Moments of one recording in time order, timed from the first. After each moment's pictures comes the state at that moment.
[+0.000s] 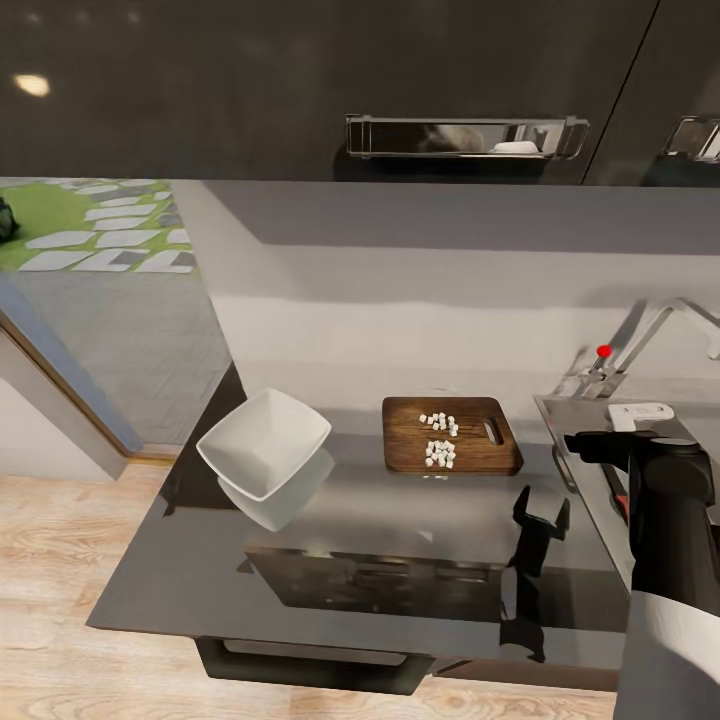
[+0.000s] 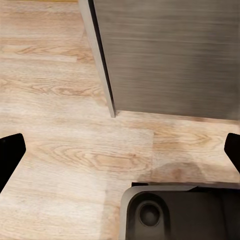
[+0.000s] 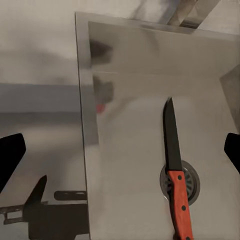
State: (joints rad) left arm 0.11 0.07 -0.14 -0.24 0.21 -1.05 0.03; right arm -0.69 -0.08 -0.43 -1.54 0.70 0.91 0.53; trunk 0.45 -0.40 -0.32
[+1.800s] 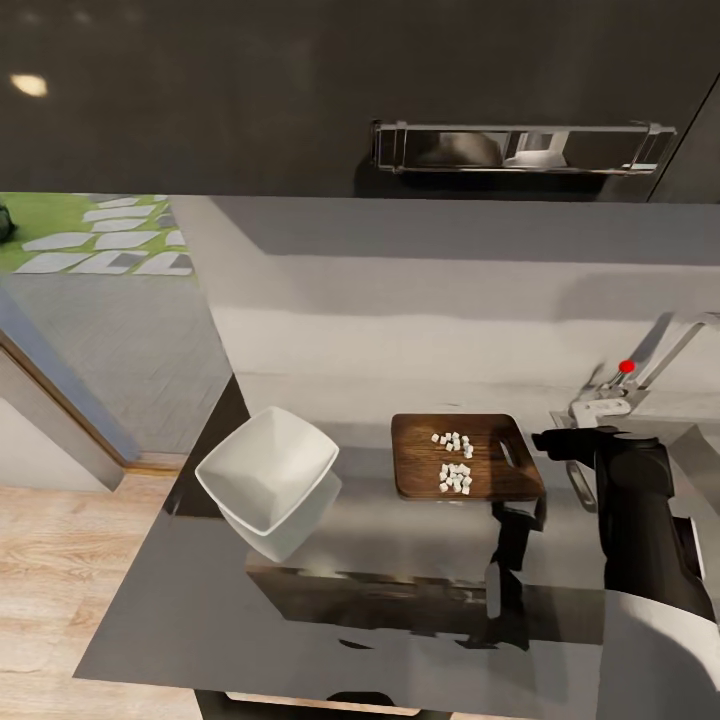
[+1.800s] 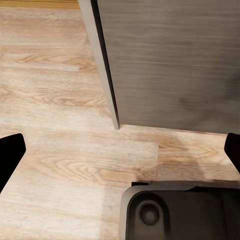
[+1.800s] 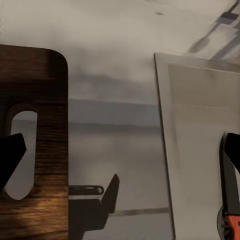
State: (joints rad) left arm 0.11 0.07 -0.14 -0.24 0.21 -1.05 0.03; right arm -0.69 -0.03 -0.34 -1.54 0.70 0.93 0.54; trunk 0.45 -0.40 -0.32
